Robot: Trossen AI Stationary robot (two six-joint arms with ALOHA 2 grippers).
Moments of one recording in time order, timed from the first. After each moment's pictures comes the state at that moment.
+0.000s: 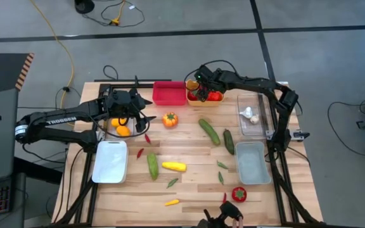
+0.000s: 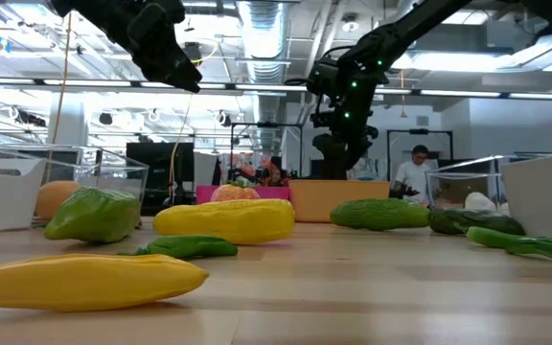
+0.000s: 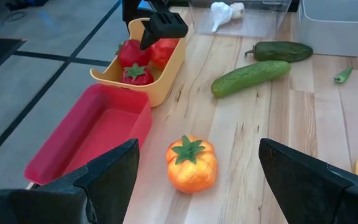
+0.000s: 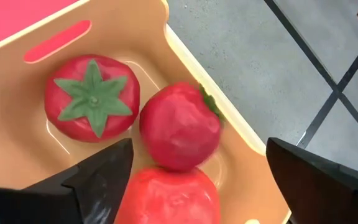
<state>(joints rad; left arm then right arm) 0.31 0.98 0.81 -0.38 -0.06 0.08 -0.57 1.89 1.46 -0.63 0.39 0.00</state>
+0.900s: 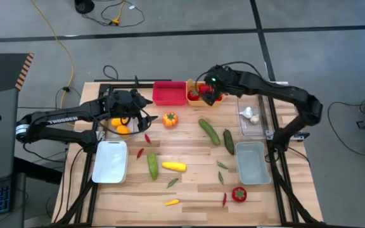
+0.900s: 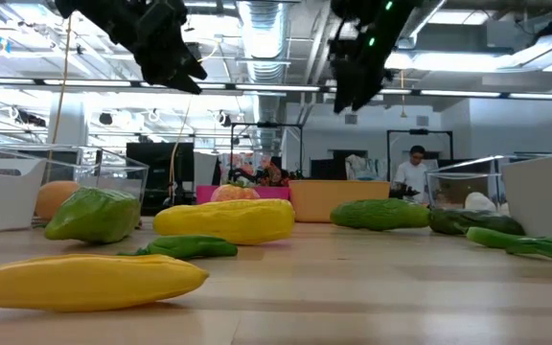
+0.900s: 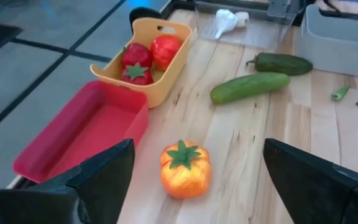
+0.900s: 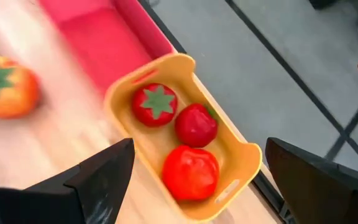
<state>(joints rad) 0.31 1.00 0.81 -0.35 -0.06 -0.01 -0.42 1.56 1.46 -0.79 0.39 0.03</state>
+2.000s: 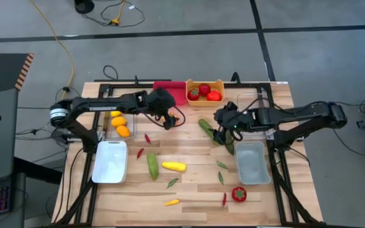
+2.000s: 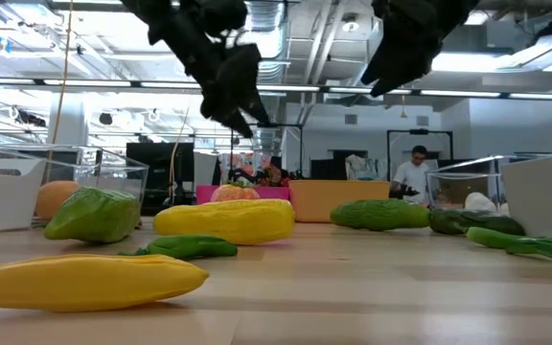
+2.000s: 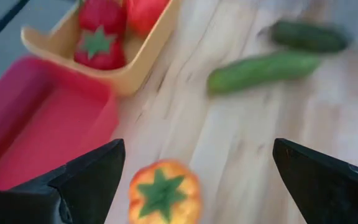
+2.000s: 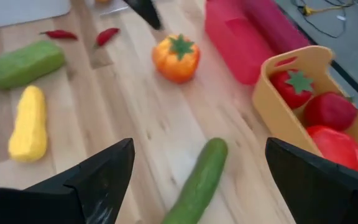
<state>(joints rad) 0.31 1.54 1.13 -0.38 -0.05 -0.08 0.04 1.22 1.00 -0.55 0.40 0.26</state>
